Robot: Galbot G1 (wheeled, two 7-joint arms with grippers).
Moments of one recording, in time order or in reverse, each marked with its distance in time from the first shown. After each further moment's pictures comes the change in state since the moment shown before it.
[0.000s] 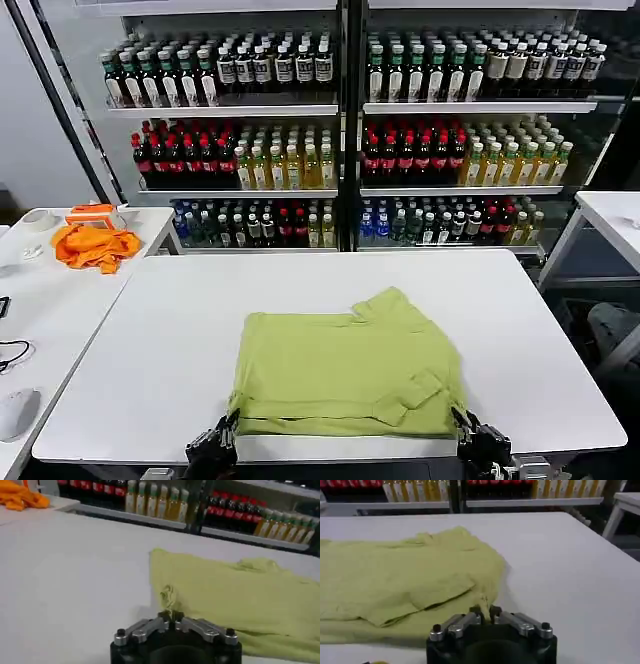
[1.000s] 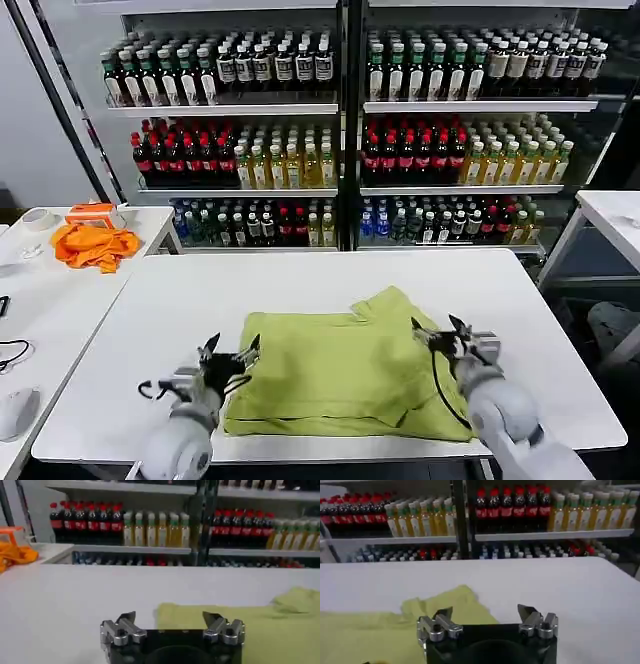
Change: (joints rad) left arm -0.607 0.060 0.176 0.328 -0.023 0.127 -0.114; right arm 0.846 -0.018 -0.370 -0.545 0.218 -0.075 0.089
